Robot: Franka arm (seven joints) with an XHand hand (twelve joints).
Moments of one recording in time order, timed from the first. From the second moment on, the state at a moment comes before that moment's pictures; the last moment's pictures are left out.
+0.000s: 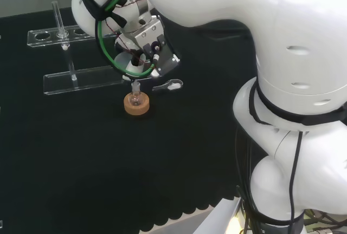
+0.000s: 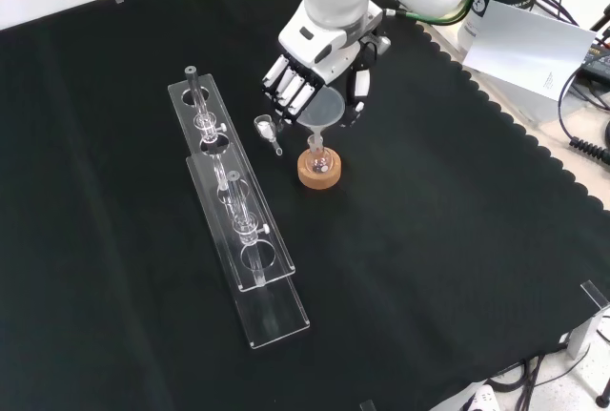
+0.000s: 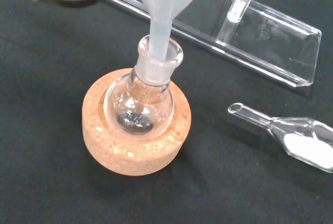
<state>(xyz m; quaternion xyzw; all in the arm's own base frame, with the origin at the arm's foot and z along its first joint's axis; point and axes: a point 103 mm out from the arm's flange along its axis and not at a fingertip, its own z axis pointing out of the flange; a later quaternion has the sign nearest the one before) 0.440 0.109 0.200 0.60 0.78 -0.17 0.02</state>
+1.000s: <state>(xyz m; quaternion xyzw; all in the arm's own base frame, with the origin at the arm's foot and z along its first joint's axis) 0.434 0.107 0.185 0.60 0.78 -0.15 0.00</state>
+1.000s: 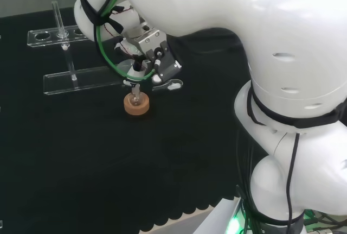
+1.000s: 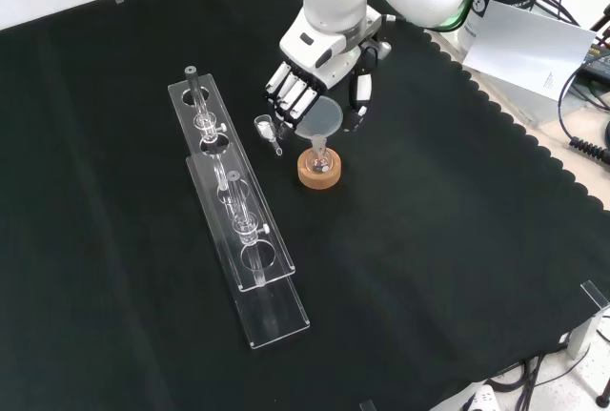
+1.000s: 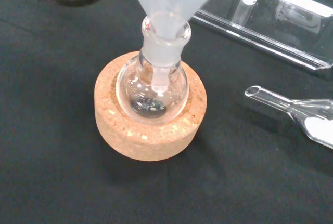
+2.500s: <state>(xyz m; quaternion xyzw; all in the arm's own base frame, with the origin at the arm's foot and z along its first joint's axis) 0.417 0.070 0.257 0.63 0.77 -0.10 0.04</state>
